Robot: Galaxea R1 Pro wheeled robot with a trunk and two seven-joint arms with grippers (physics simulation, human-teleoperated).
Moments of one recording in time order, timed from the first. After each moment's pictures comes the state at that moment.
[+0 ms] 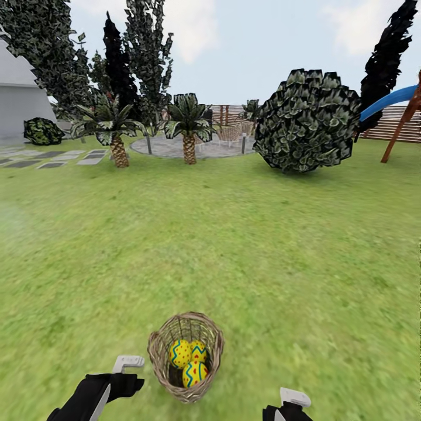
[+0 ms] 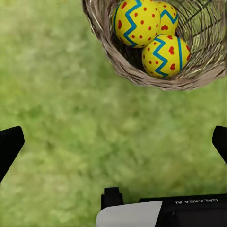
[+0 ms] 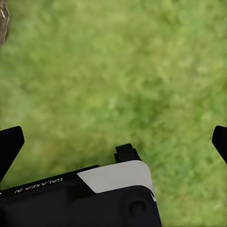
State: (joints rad) left arm -0.37 0.06 0.10 -0.69 -0.11 0.49 -0.19; right arm -0.45 0.10 -0.10 -0.27 -0.10 0.26 -0.29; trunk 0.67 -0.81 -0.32
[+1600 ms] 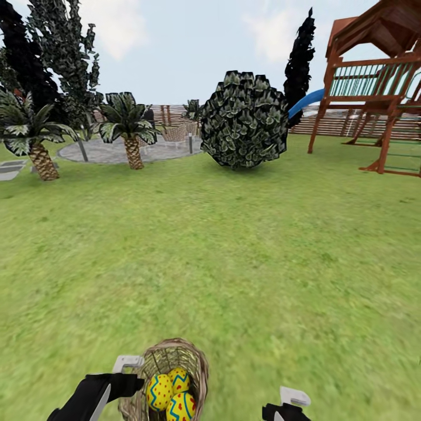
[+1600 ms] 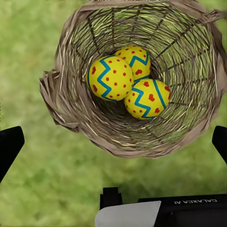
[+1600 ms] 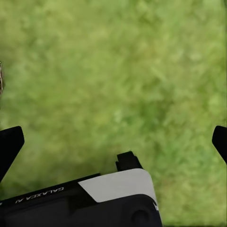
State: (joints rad) left arm -0.37 0.06 0.10 -0.69 -0.11 0.49 -0.19; right arm -0.45 0.10 -0.10 -0.26 -0.11 0.21 -0.29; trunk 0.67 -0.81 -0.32
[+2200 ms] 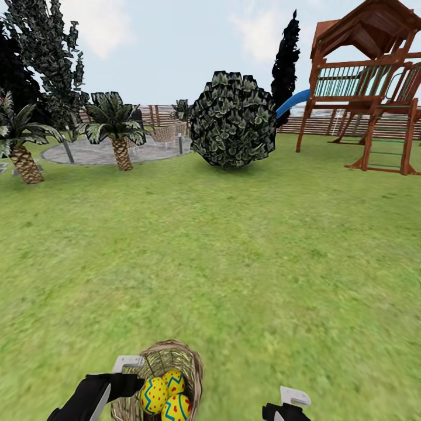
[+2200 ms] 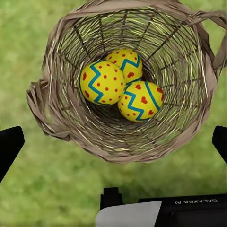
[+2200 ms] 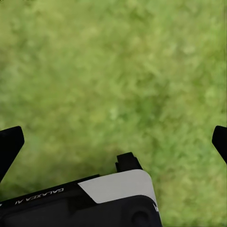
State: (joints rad) left arm -0.37 0.06 0.10 -0.69 -0.11 0.49 -0.19; right arm -0.45 0.10 -0.10 -0.26 -0.10 0.21 -0.29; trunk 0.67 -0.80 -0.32
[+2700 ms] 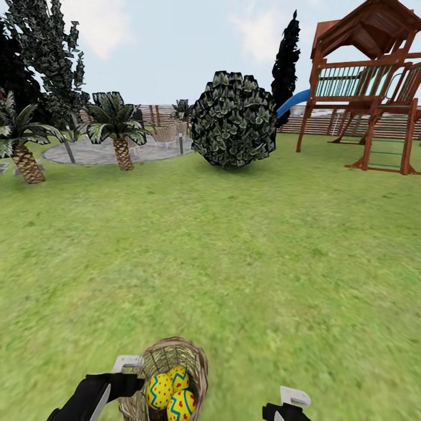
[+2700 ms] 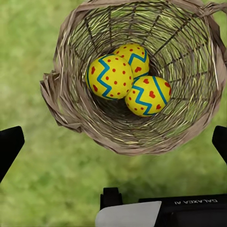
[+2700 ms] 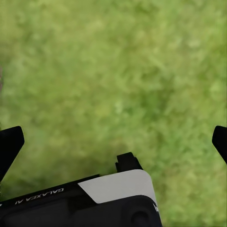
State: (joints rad) left arm -0.37 0.06 0.10 -0.69 -0.11 0.49 -0.19; right arm -0.45 0.10 -0.10 -0.26 -0.10 0.21 -0.29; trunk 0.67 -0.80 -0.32
